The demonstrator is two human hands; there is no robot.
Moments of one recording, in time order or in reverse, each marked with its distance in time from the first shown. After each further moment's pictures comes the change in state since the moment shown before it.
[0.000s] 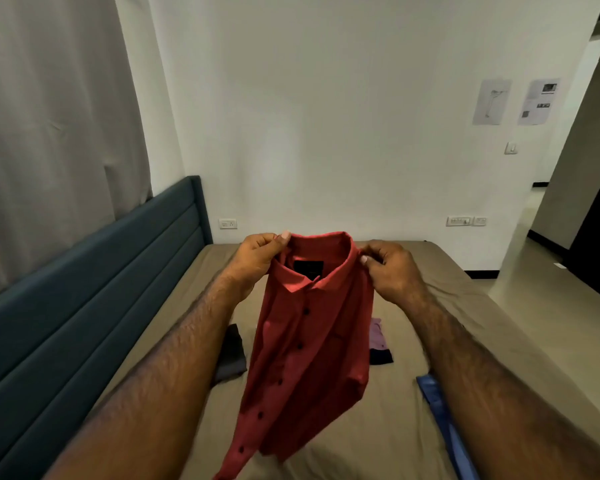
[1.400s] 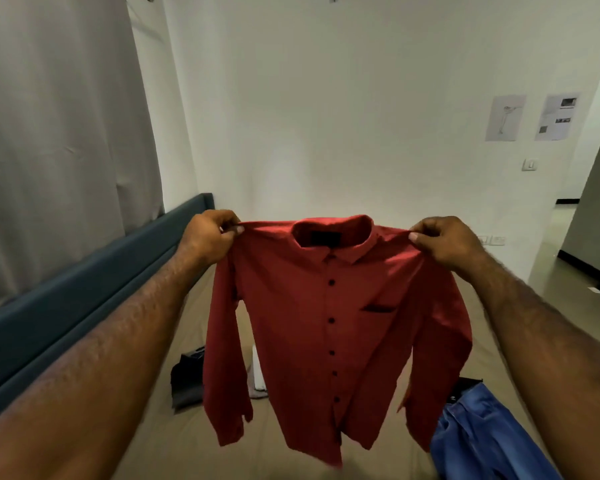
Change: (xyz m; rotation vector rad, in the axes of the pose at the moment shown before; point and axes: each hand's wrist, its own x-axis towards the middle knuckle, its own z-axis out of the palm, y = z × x) left_hand 0.054 0.055 -0.007 0.783 0.407 0.139; right_hand 0.096 0.059 -0.180 -0.128 -0.066 -0.020
